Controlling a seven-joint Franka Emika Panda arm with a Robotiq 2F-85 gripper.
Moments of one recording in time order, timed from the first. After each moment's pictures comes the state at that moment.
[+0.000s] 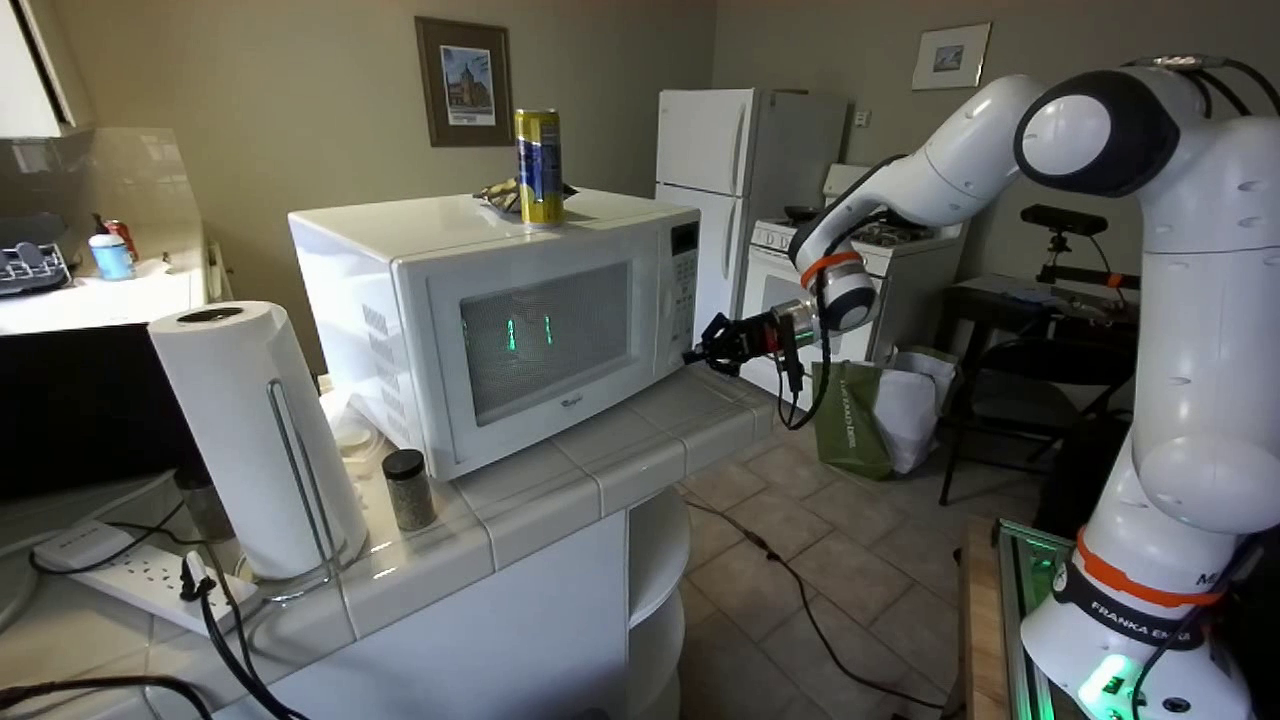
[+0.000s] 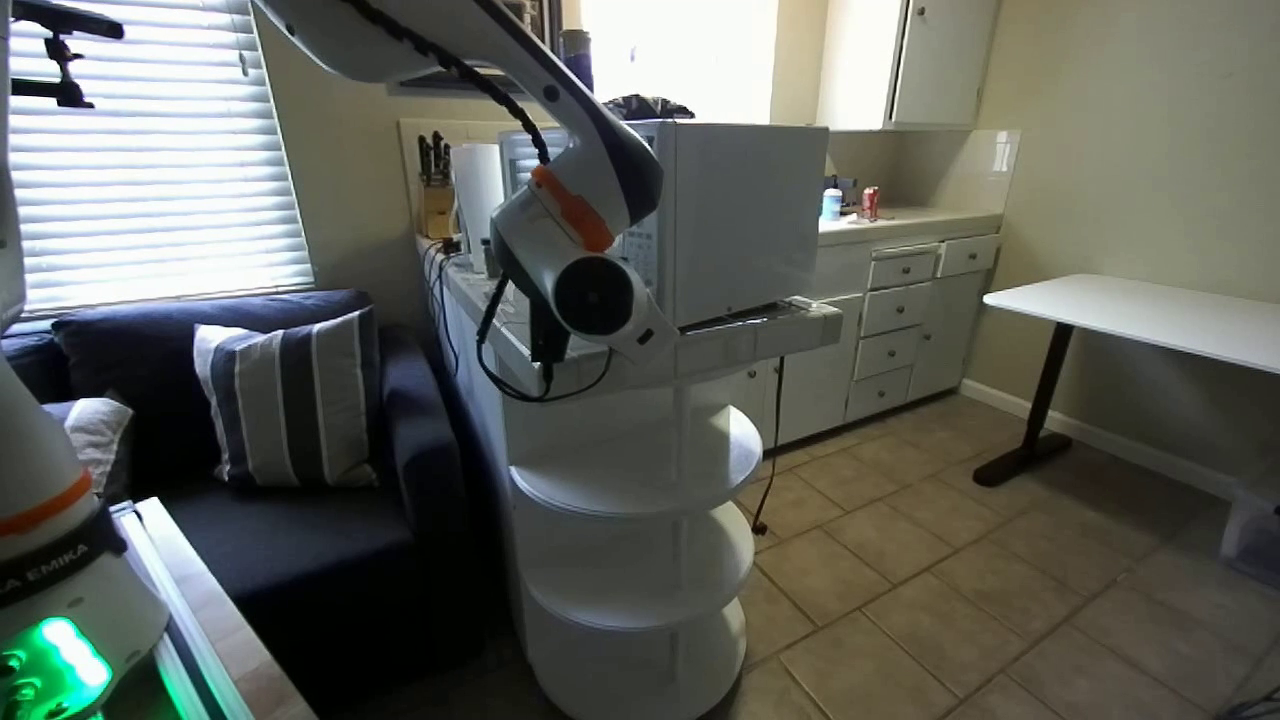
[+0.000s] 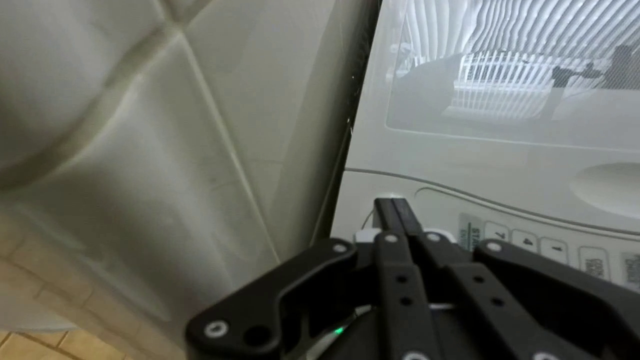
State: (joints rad) arm -0.25 0.28 -0.26 -2.21 1.74 2.00 -0.89
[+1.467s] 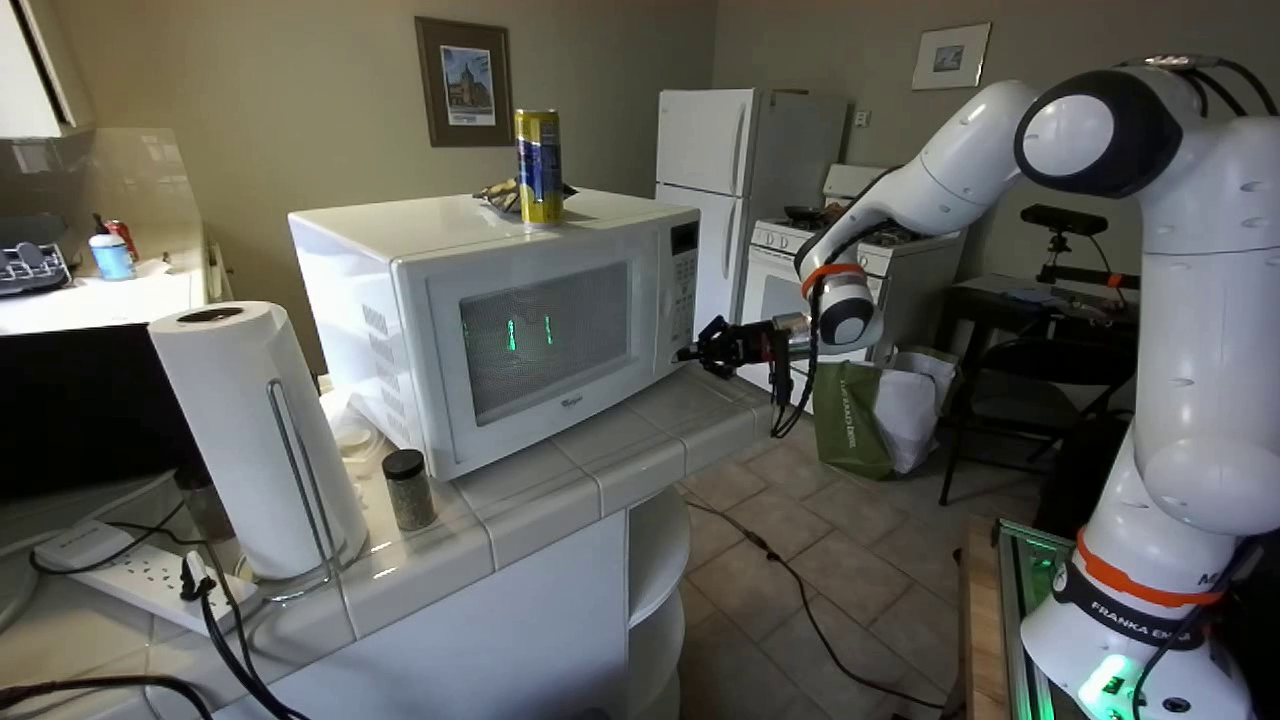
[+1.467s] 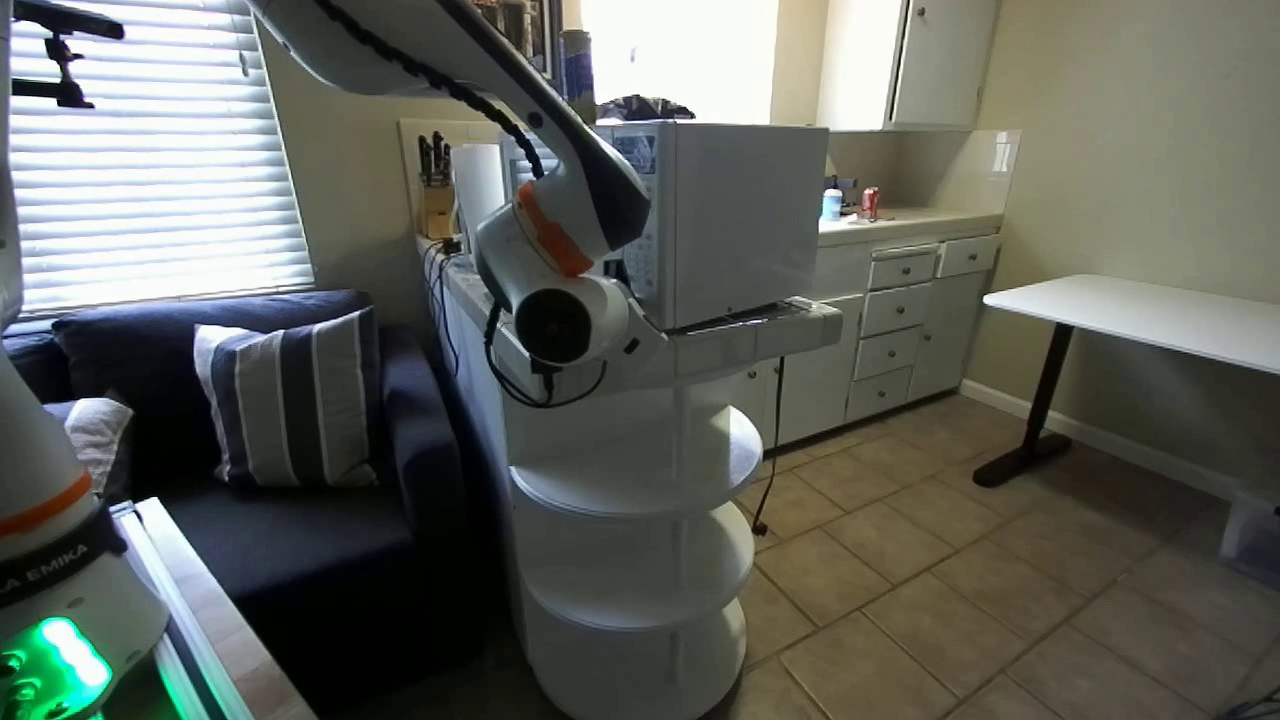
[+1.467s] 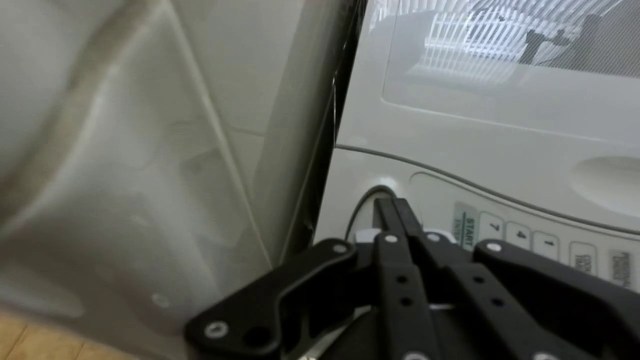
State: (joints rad) arm -0.23 0.28 -0.26 -2.26 1.97 2.01 -1.10
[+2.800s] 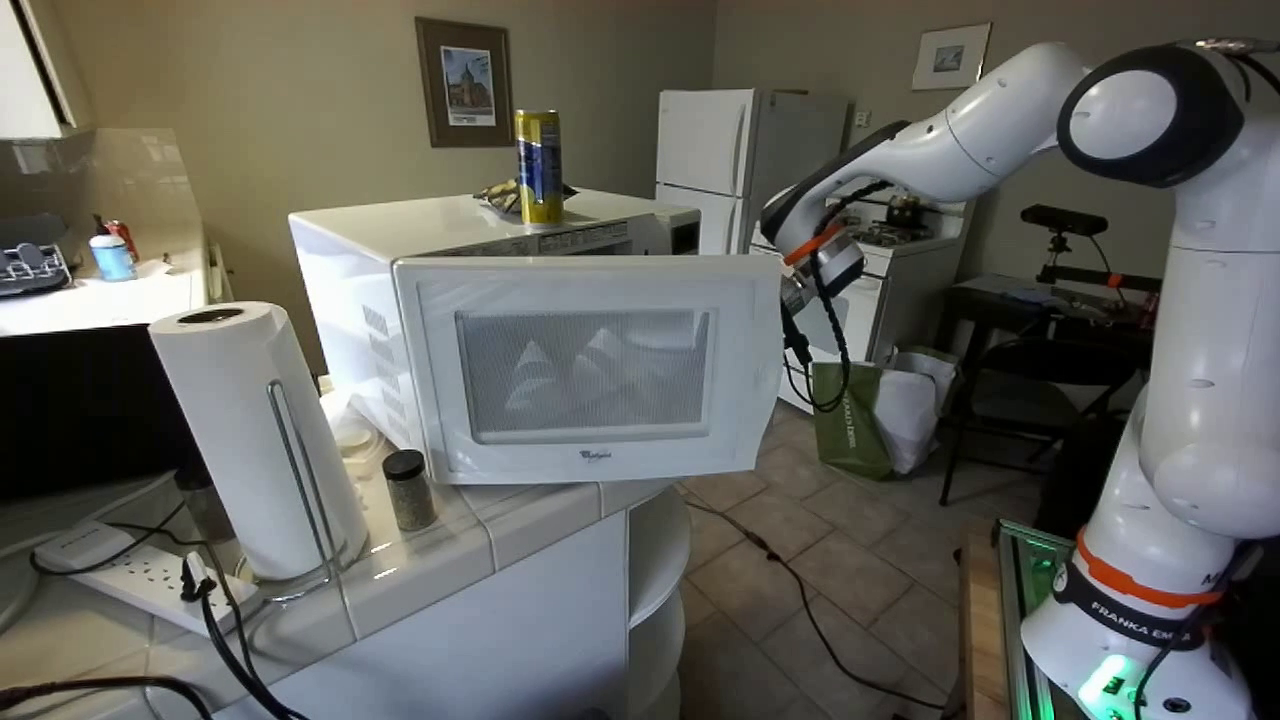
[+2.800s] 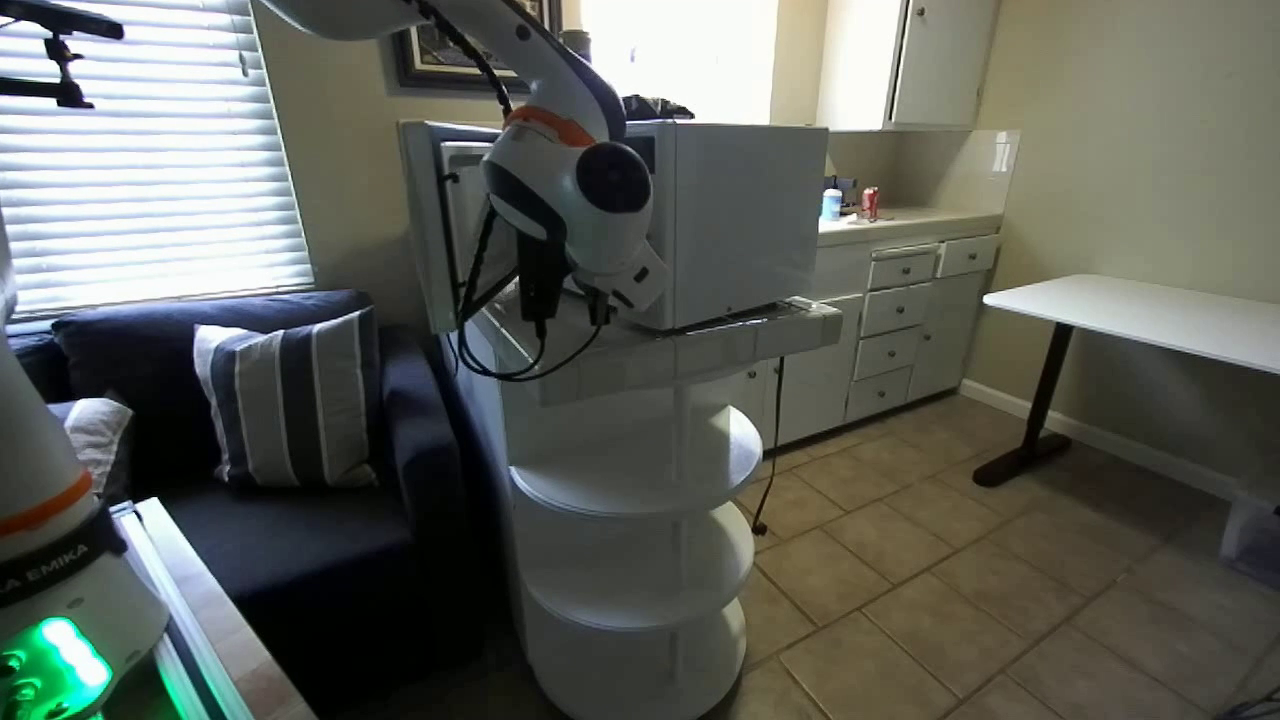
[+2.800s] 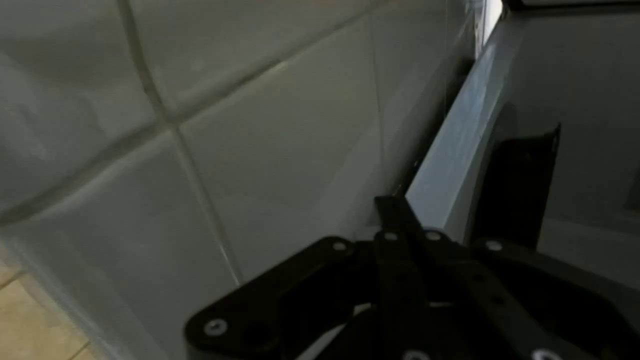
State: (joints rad) arm -0.16 0.17 -0.25 -2.17 1.29 2.15 -0.60
